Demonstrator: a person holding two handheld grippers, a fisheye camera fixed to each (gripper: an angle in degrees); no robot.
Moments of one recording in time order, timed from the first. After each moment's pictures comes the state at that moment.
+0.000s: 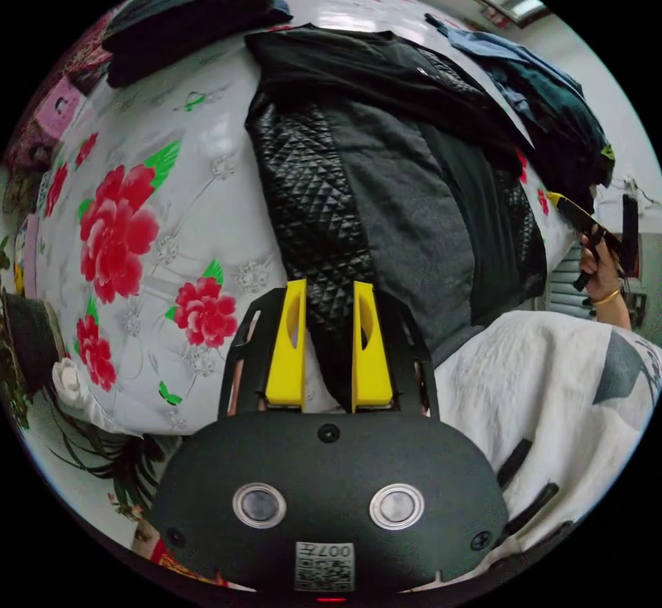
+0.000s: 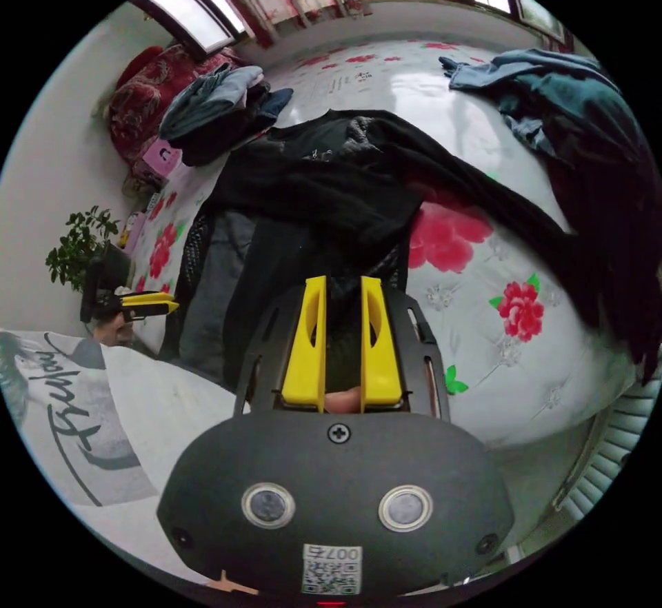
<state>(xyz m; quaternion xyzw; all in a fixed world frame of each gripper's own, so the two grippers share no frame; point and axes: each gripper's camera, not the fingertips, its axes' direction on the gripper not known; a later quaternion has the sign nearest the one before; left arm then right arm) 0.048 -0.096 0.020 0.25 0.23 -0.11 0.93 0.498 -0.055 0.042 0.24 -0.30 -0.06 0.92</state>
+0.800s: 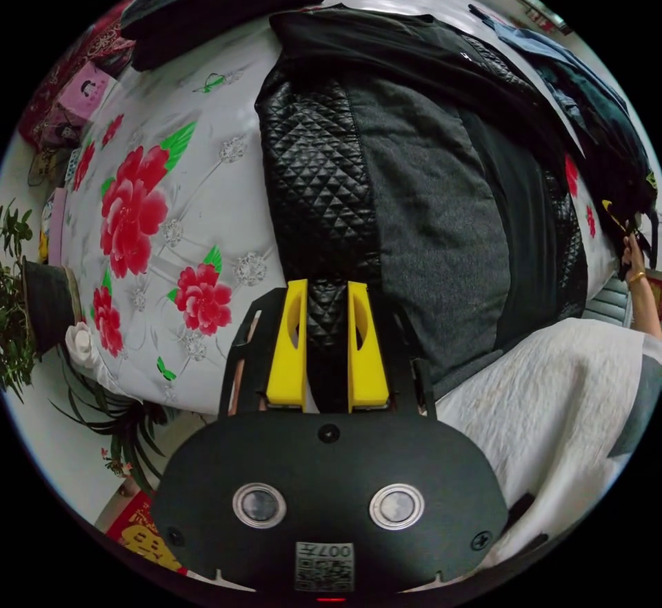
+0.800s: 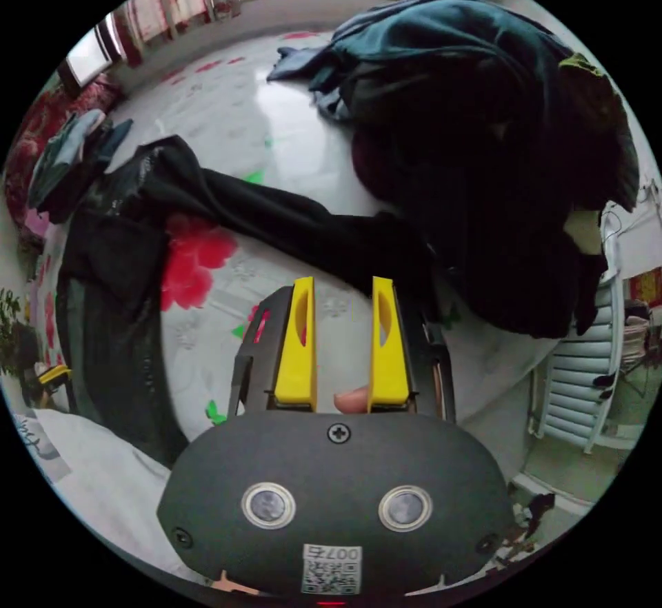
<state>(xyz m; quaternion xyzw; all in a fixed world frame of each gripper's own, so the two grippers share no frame) 0.111 -0.159 0.025 0.19 0.17 -0.17 0.95 0.757 -0.139 0.077 0.18 -0.14 0.09 0.97</state>
